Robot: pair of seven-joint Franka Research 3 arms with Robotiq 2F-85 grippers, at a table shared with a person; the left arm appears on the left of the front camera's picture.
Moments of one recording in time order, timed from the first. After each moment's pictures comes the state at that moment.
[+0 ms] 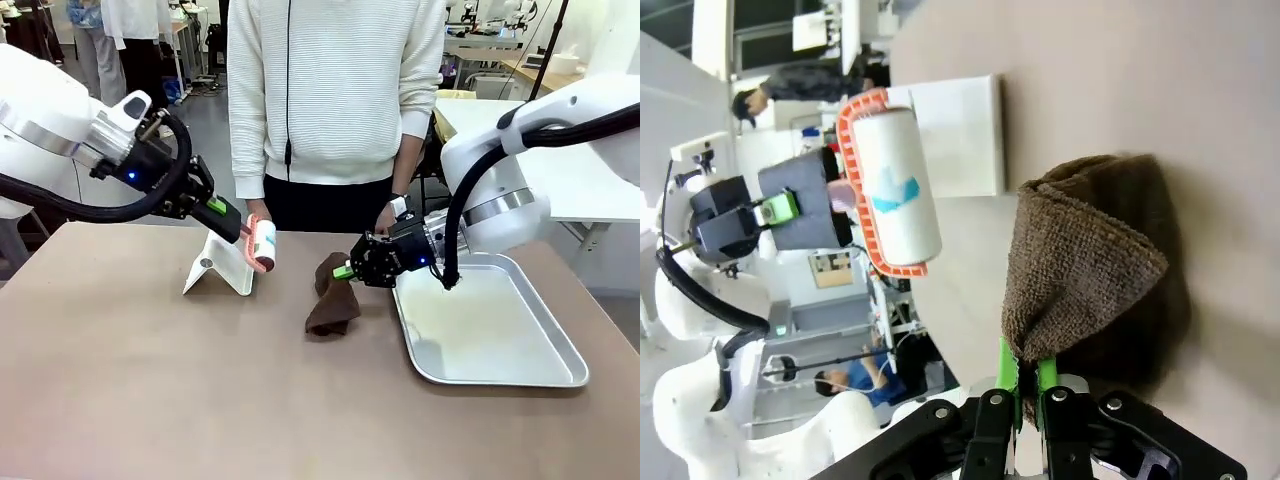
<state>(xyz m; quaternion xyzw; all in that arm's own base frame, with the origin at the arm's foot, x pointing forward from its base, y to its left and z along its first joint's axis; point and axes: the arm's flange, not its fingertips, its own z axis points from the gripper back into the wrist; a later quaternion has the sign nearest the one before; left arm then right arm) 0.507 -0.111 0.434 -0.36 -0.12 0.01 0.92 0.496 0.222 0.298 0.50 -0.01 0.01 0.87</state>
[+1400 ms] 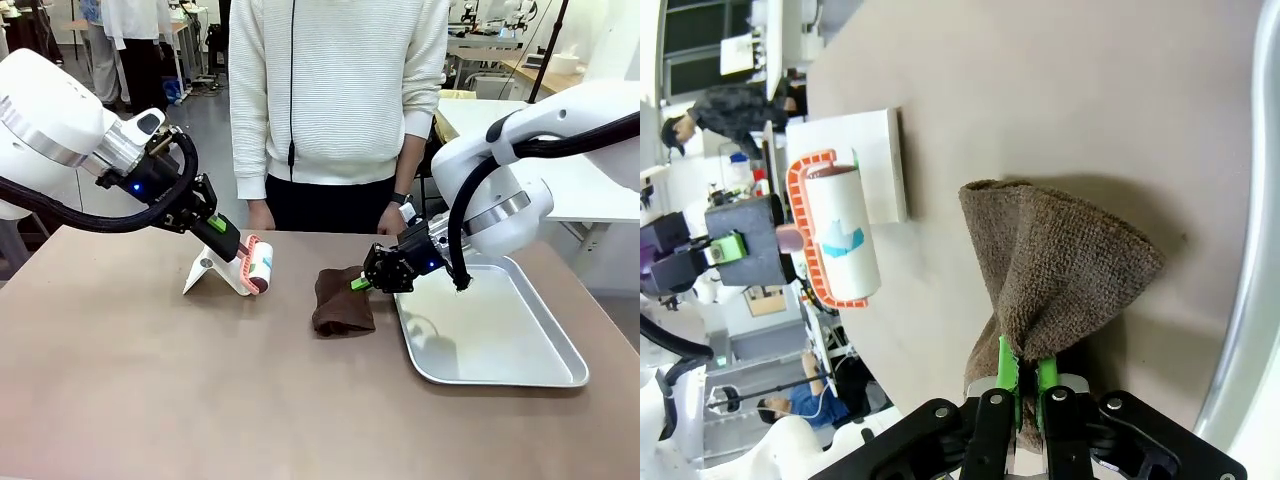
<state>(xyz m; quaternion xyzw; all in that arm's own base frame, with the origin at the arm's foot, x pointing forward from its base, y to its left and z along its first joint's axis) 0.508 -0.115 0.424 -0.33 -0.10 -0.01 0.94 0.504 0.207 0.288 0.42 -0.03 0.00 0.91</state>
